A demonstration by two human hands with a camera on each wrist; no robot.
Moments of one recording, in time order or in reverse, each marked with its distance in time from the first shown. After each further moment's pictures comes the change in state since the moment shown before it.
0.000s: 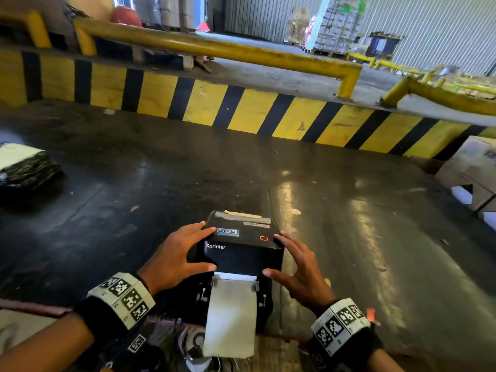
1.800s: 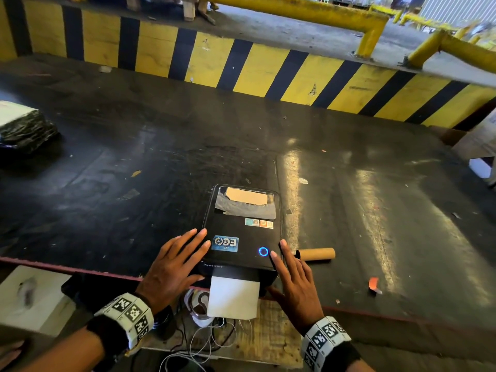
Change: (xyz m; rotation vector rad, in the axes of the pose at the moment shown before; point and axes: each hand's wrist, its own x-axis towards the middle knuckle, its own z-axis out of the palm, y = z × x) left_hand -0.066 -0.033 0.061 0.580 0.051 0.271; right_hand -0.080 0.027 0.062 -0.424 -0.072 -0.147
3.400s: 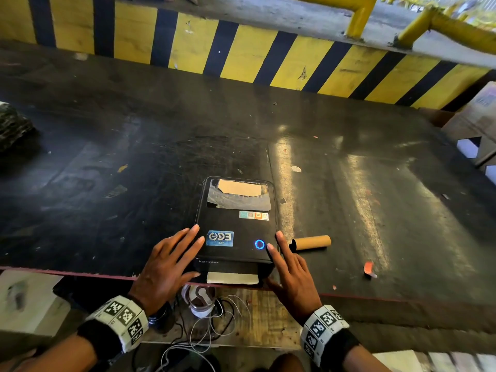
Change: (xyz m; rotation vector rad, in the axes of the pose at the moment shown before) left_hand -0.008 0.001 0.004 -0.094 -0.192 -0.082; right_hand -0.009 -0.003 0.000 0.019 -0.025 -0.001
